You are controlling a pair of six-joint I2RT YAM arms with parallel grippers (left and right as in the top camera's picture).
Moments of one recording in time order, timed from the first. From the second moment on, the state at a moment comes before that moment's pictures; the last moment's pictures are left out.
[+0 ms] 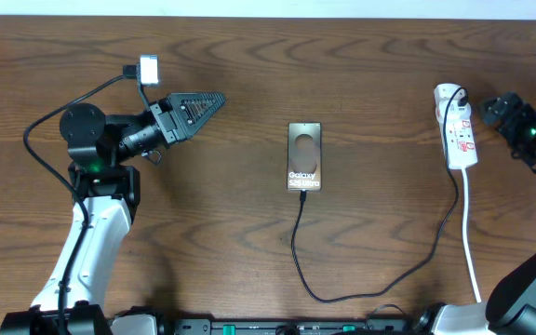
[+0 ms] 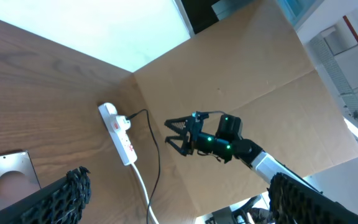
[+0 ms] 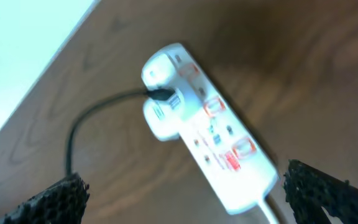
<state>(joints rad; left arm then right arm) 0.07 1.35 0.77 0.72 1.19 -1.17 -0.53 1.62 1.21 -0.52 -0.41 0.31</state>
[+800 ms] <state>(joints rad) 0.07 1.35 0.77 0.72 1.19 -1.17 -0.54 1.95 1.70 -1.03 -0.24 0.28</state>
